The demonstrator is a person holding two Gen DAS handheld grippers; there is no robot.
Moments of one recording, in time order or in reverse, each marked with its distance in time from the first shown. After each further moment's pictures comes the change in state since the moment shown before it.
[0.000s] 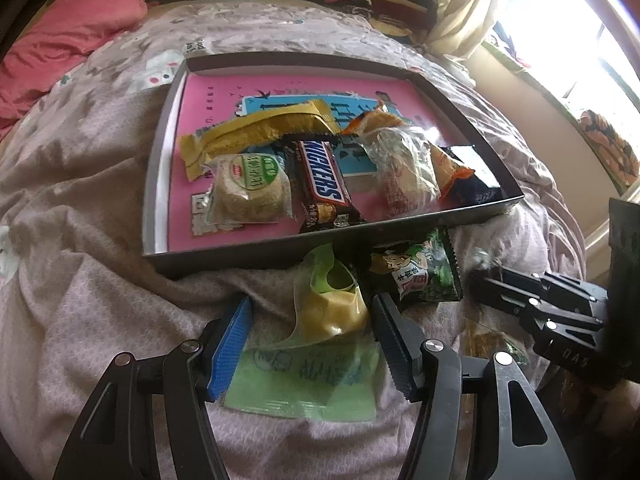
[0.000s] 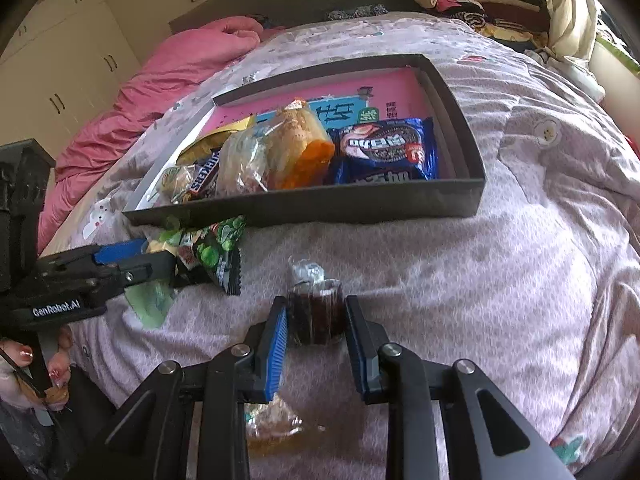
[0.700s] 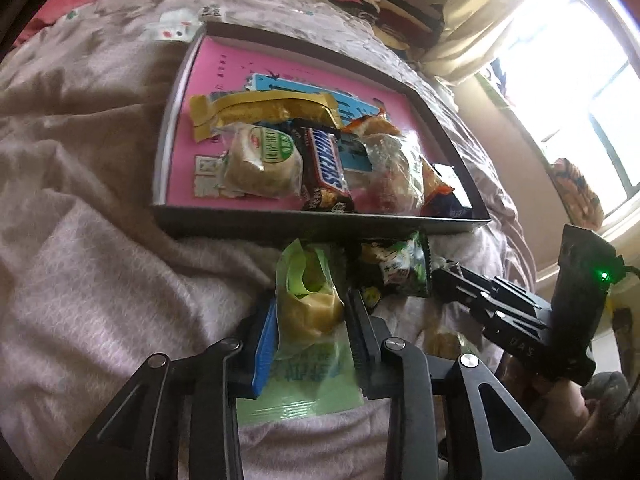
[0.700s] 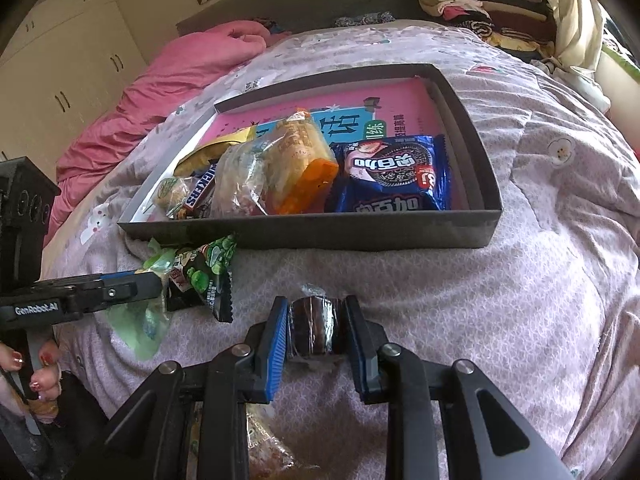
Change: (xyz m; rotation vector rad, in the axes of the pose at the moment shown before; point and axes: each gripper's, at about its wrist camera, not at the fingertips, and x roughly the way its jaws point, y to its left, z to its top) left arm -0.007 0.029 -0.010 -0.174 0.030 -0.198; right arm 0.010 -0.001 0.010 -0.025 -0.024 0.008
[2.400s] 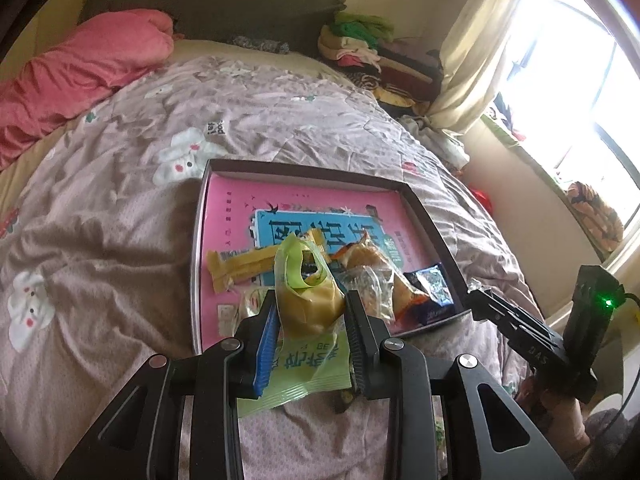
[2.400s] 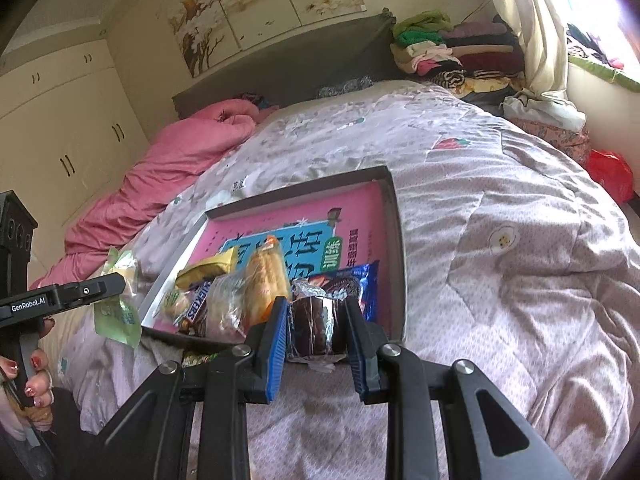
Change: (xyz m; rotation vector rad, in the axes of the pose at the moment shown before) left arm -0.059 -0.039 0.053 0.071 -0.250 0.118; right arm -0.054 -0.037 0.040 0.078 -0.272 0.015
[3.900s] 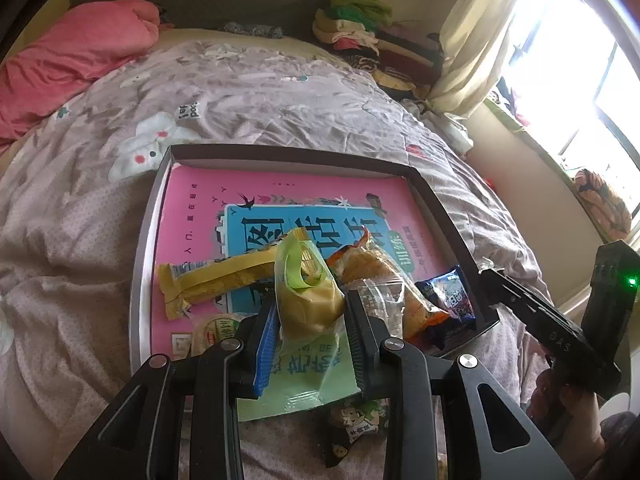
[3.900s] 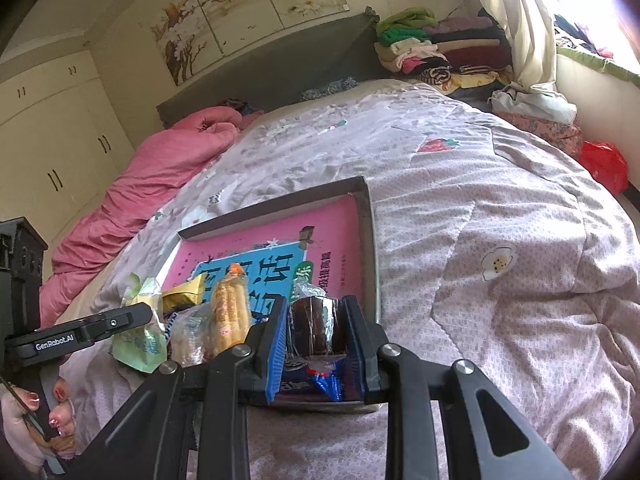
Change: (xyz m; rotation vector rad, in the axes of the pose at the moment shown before) left arm 0.065 -0.014 0.010 0.025 0.052 0.008; right arm 0.029 -0.025 0.020 0.046 -0.001 -0.035
